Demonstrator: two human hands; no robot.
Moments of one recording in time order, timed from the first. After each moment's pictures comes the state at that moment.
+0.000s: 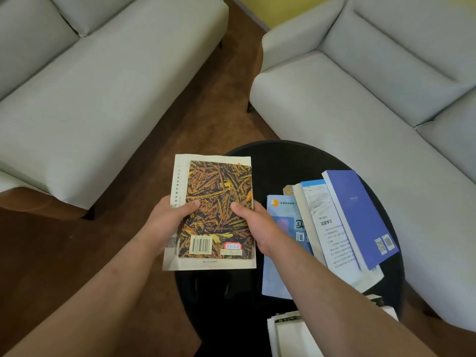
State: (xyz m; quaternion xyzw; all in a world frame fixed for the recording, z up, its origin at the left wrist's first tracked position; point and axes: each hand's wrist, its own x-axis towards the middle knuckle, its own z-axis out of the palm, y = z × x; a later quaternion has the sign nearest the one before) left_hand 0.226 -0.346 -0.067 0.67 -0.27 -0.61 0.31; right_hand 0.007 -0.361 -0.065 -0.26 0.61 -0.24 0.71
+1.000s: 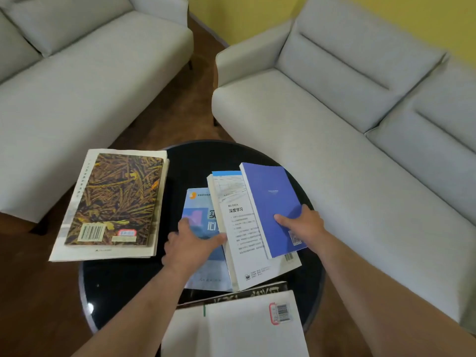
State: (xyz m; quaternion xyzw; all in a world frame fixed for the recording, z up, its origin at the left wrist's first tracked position) left_hand -0.033 -0.289 -0.080 0.81 -0.38 -0.44 0.11; right_hand -0.310 -0.360 -0.089 -0.44 0.80 -0.05 0.40
